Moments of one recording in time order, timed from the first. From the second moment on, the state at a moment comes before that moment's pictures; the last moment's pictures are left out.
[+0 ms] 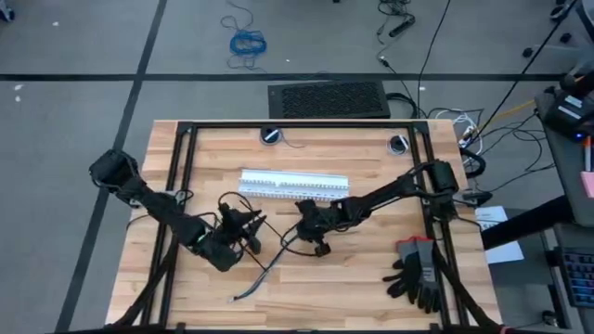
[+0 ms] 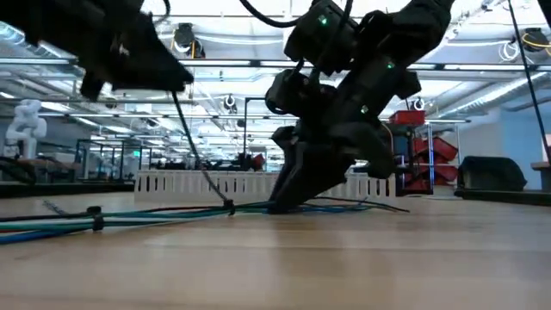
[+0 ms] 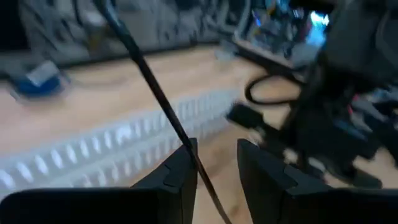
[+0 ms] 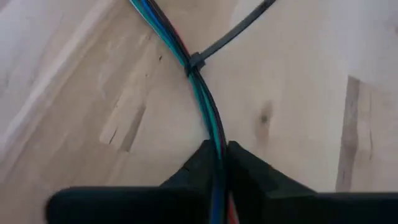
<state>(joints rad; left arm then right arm) -0.66 1.41 0.65 0.06 -1.27 -0.89 0.14 1.99 1.05 -0.02 0.00 -0.21</state>
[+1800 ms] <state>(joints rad) -0.79 1.77 1.01 -0.54 -0.40 -0.90 0.47 1.78 1.04 -0.48 0.13 0.36</state>
